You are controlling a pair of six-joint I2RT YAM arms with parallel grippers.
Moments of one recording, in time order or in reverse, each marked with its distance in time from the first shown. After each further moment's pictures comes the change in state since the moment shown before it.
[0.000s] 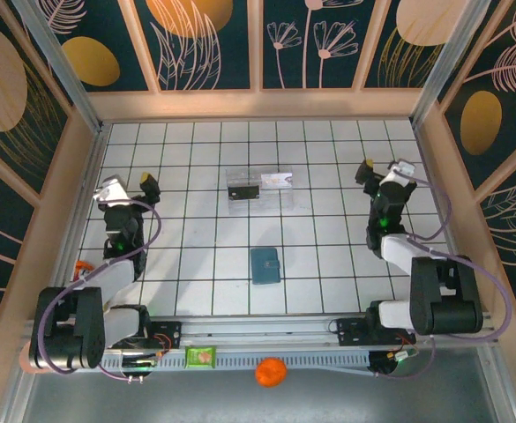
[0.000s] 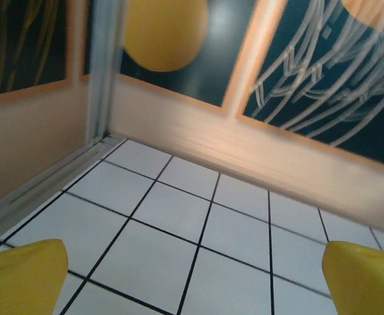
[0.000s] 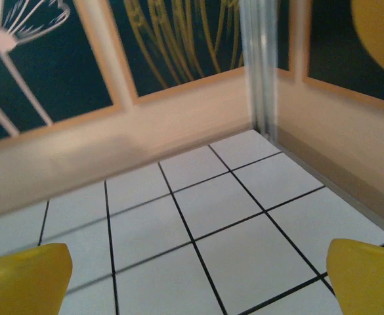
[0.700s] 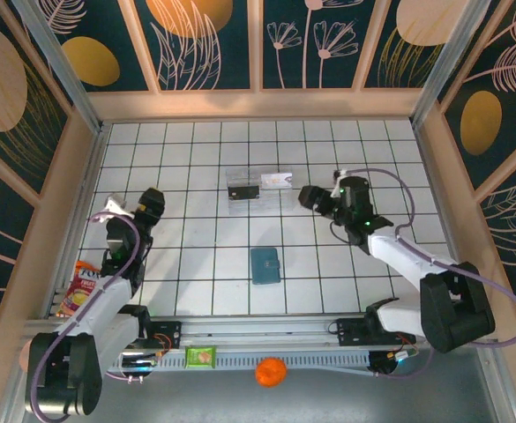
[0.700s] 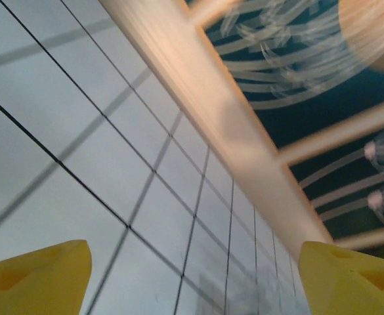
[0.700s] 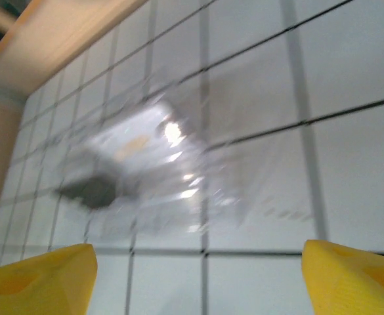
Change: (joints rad) left arm -0.065 -0.255 -0.053 -0.361 0.282 -0.605; right arm 0.331 -0.066 0.126 -0.613 -0.603 0.367
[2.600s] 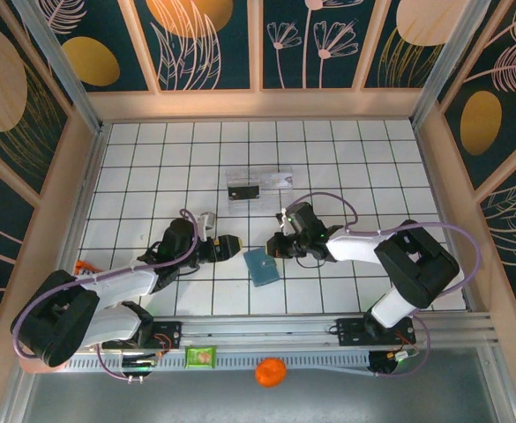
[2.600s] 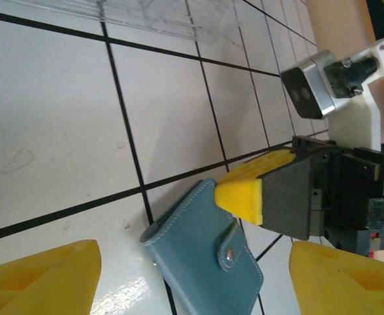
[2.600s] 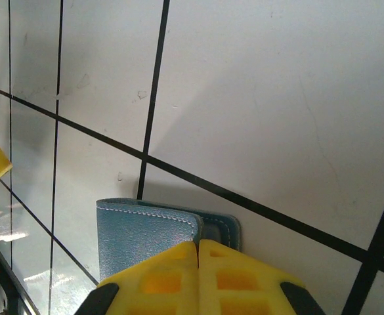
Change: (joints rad) left arm -0.525 0.310 0.061 -0.084 0.394 0.181; right arm 0.336 0.330 0.014 -0.014 -0.172 0.025
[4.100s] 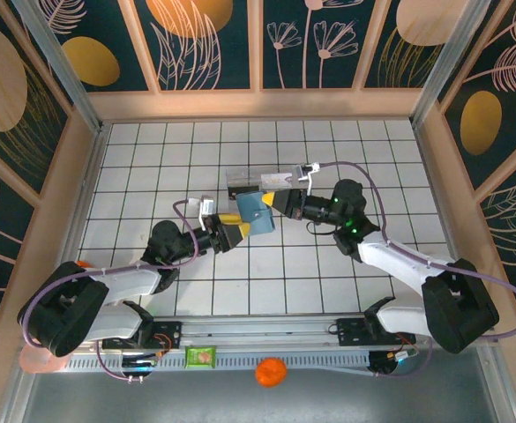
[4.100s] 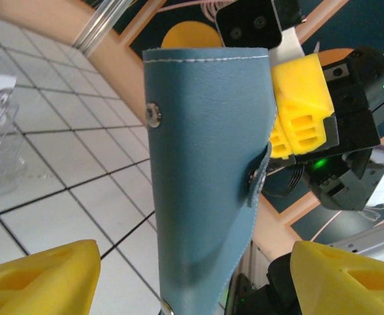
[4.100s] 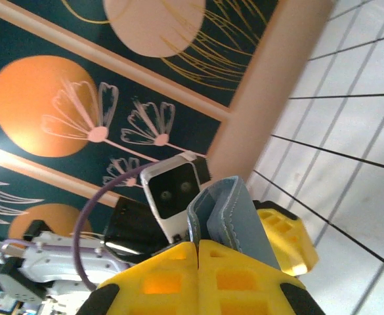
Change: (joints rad) left arm -0.002 0.067 -0.020 0.711 0.182 -0.032; right arm -0.177 -0.327 -0.020 0.634 -0.393 0.431
